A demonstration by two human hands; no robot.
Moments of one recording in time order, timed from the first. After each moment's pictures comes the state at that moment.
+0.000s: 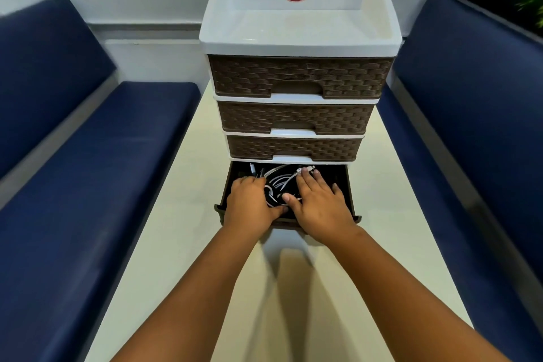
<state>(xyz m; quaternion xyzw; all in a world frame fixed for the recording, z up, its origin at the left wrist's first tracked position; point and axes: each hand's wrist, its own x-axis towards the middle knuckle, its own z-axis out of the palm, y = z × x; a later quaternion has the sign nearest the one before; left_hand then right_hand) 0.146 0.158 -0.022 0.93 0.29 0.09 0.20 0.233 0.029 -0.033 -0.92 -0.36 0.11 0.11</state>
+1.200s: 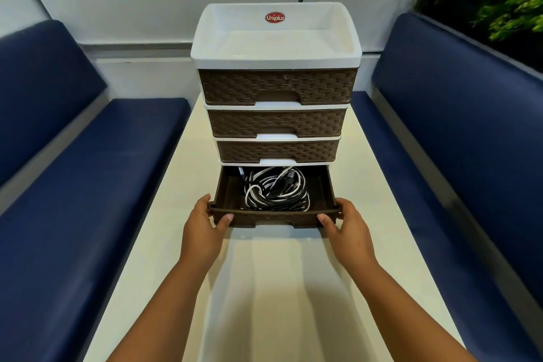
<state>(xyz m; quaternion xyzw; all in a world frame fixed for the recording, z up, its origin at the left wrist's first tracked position) 0.072 0.178 -0.046 0.79 0.40 0.17 0.43 0.201 -0.056 -0.041 -0.89 -0.13 0.07 0.44</state>
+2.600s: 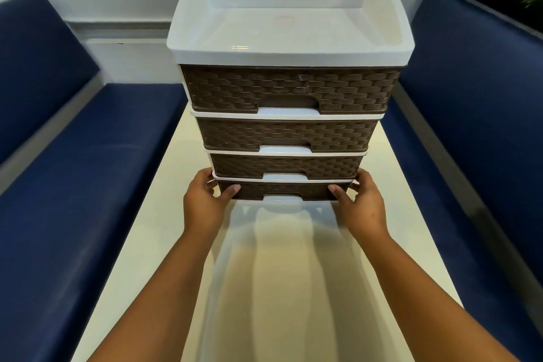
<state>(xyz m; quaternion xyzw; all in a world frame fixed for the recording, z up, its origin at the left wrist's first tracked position) 0.170 0.229 -0.045 0.73 0.40 0.25 0.49 0.310 0.002 -0.048 -0.85 -0.07 0.07 0.52</state>
